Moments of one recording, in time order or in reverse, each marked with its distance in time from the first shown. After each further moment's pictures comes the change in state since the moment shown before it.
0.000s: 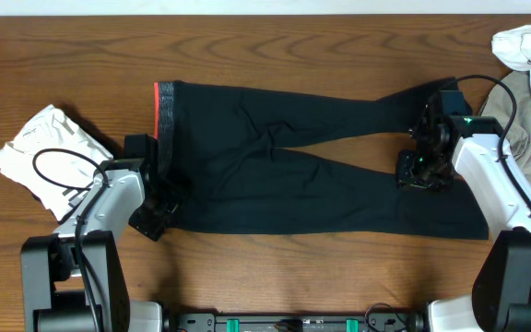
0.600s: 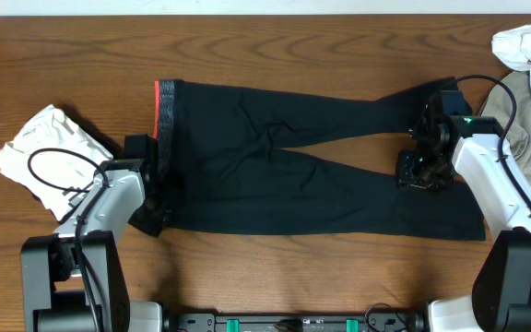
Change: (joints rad) left arm 0.000 0.000 -0.005 0.007 -0.074 -0.055; right arm 0.000 0.000 0.000 -0.001 0.000 0.000
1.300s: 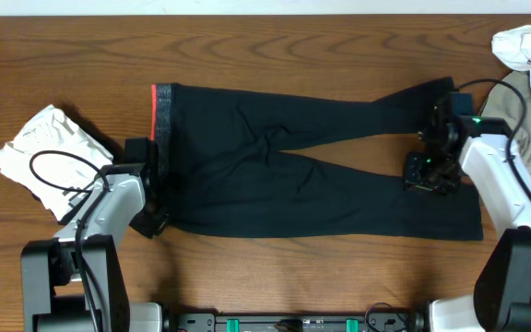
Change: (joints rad) left arm 0.000 -0.021 -0.032 0.019 -0.005 0.069; right arm -0.071 0.000 -0.001 -0.031 0.002 0.039
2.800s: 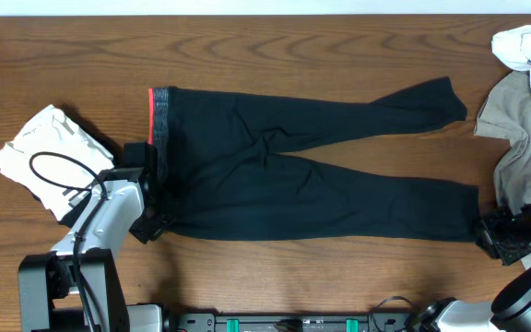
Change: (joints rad) left arm 0.000 -0.051 -0.019 -0.041 -0.011 0.116; right arm -0.716 -0.035 -0.348 0.336 -0.095 0.114
